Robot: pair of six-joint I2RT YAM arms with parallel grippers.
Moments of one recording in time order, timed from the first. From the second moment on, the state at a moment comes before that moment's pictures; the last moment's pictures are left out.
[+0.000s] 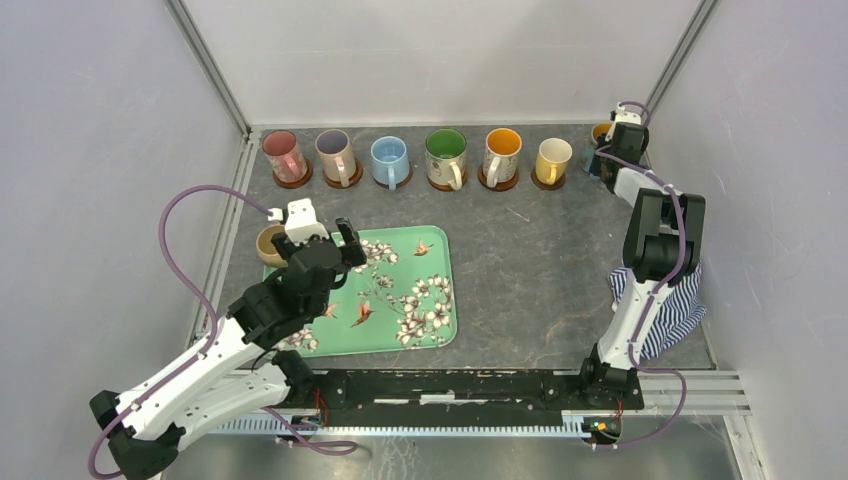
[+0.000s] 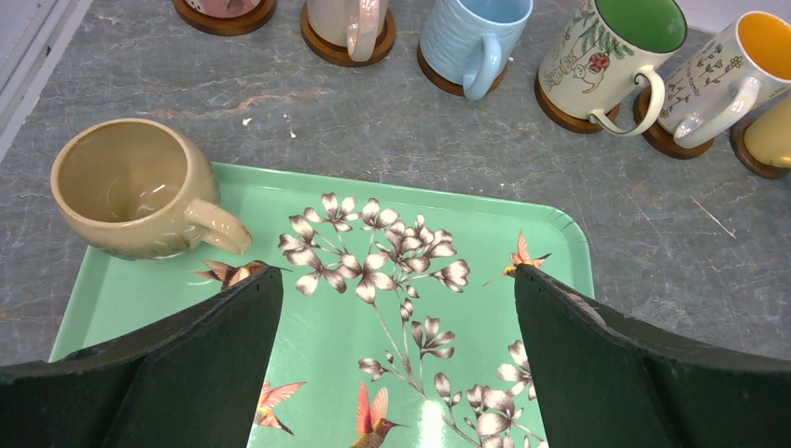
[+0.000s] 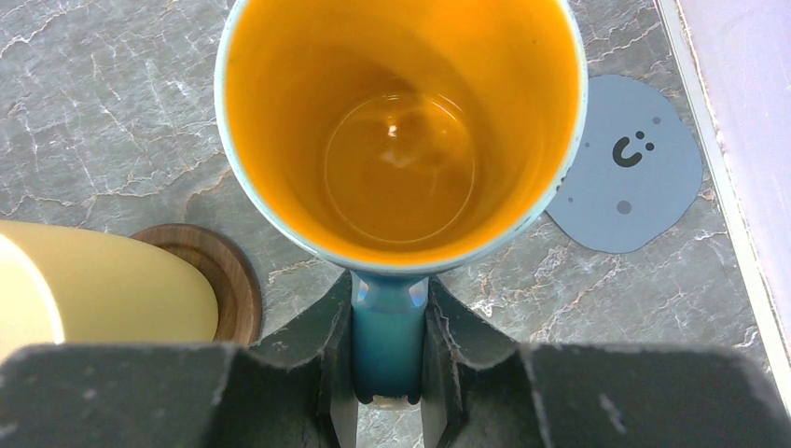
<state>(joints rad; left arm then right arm) -0.83 0.73 0.78 -0.54 -0.85 -0.59 -0.18 2.08 1.43 0.07 0.03 0.05</state>
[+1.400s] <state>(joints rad) -0.82 0.74 0.78 -0.54 -0.85 -0.59 -0.18 2.16 1.59 -0.03 0.10 0.04</state>
